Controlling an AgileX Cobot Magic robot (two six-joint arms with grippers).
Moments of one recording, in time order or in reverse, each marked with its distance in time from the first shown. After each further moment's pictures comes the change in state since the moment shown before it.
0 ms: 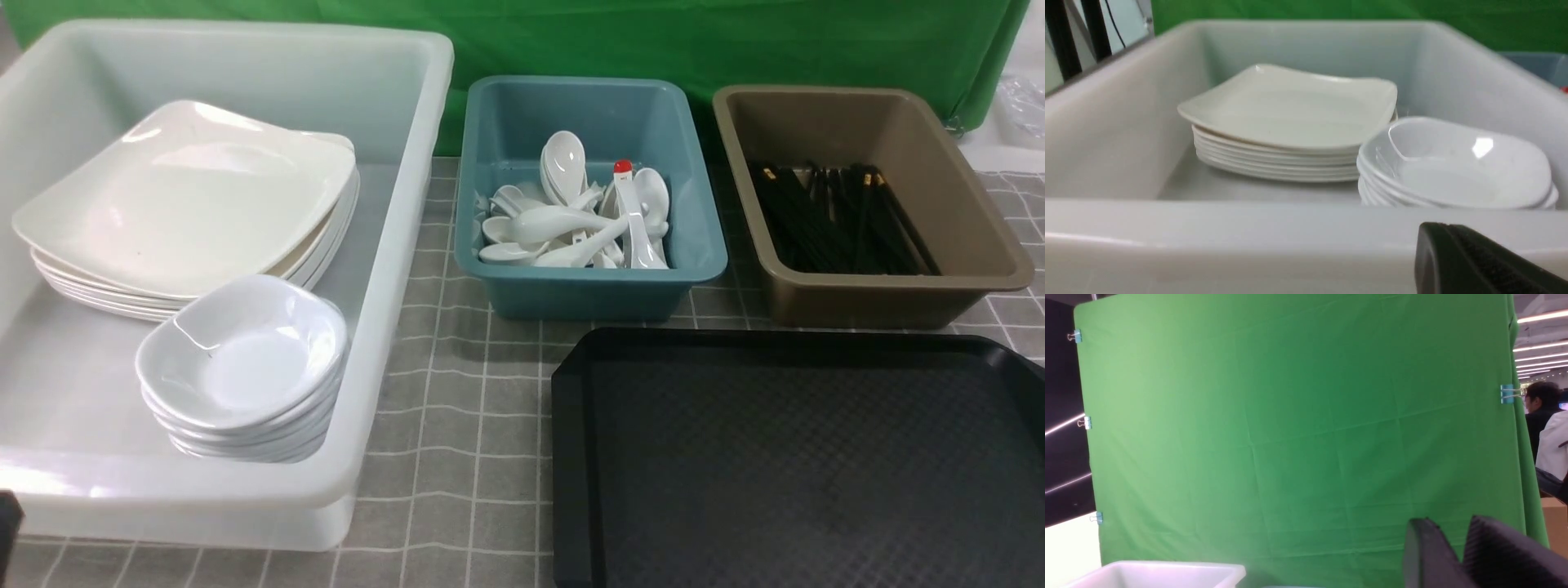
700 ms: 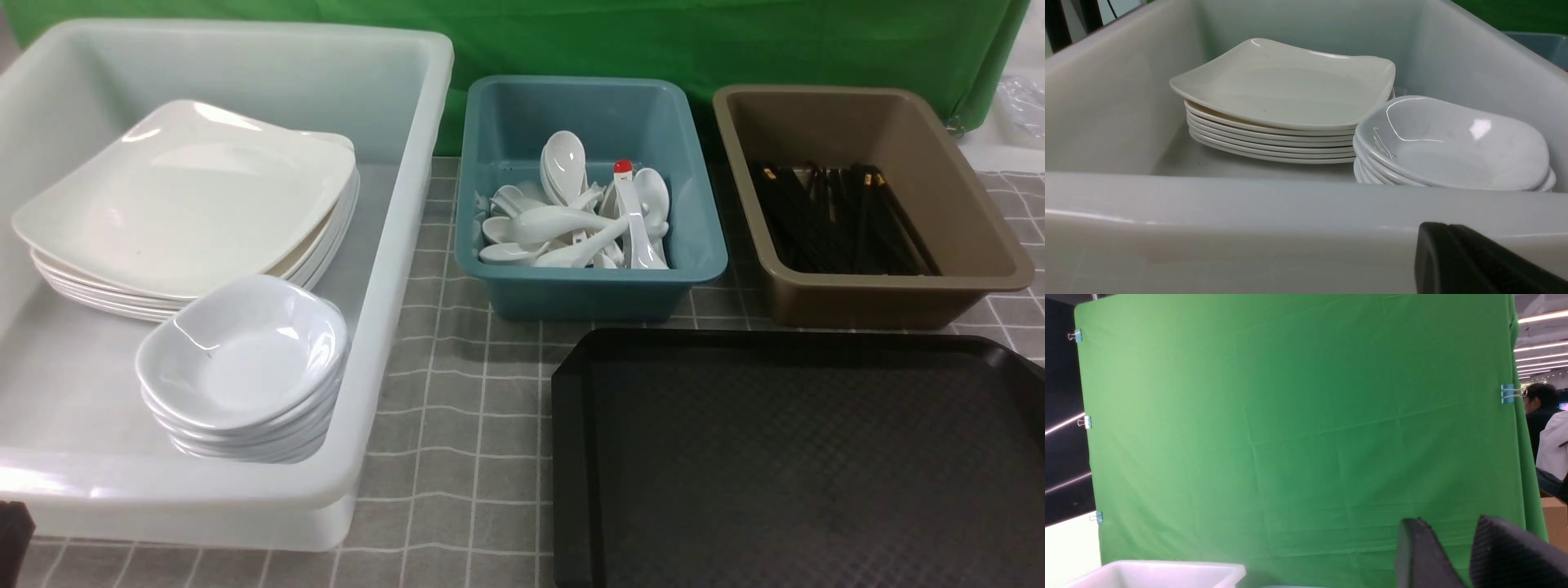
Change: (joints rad) right arm 0.000 0.000 0.000 0.000 0.000 0.000; left arm 0.001 -0.001 0.000 -0.020 0.007 0.000
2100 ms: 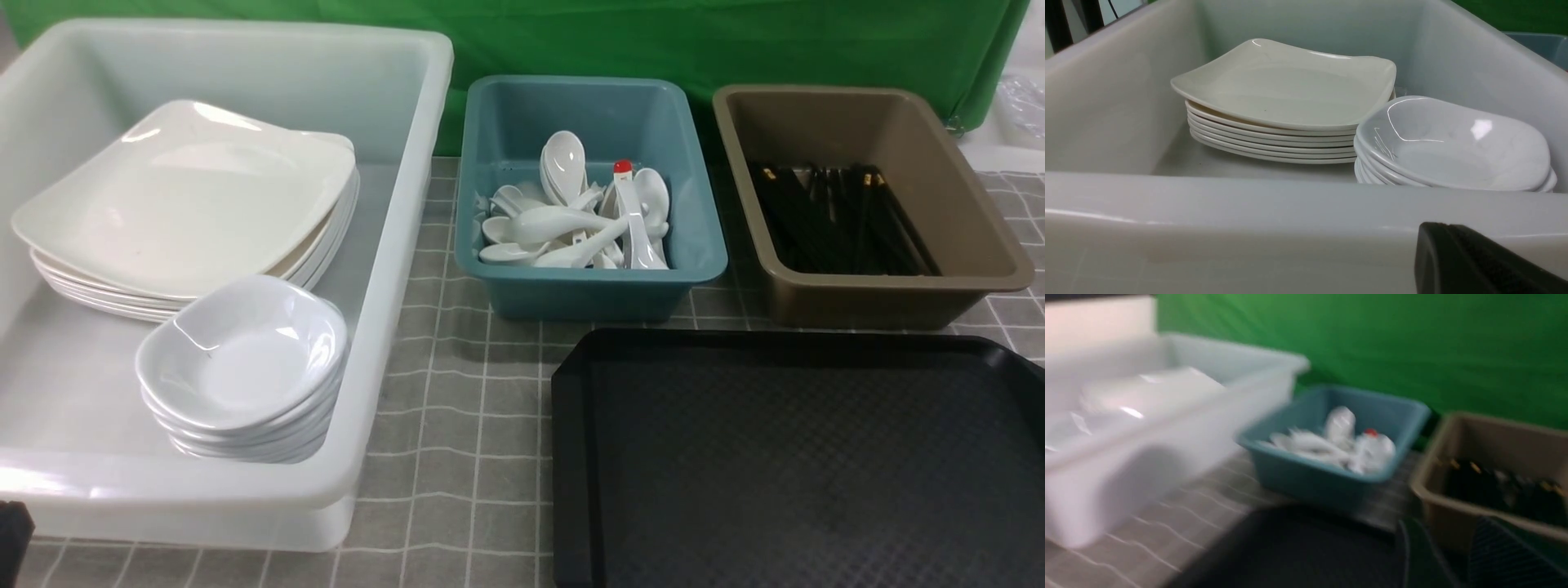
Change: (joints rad) right arm -0.250 0.146 0.407 0.773 -0.198 -0.756; left arm 0.000 0.000 0.000 0.000 0.000 0.000
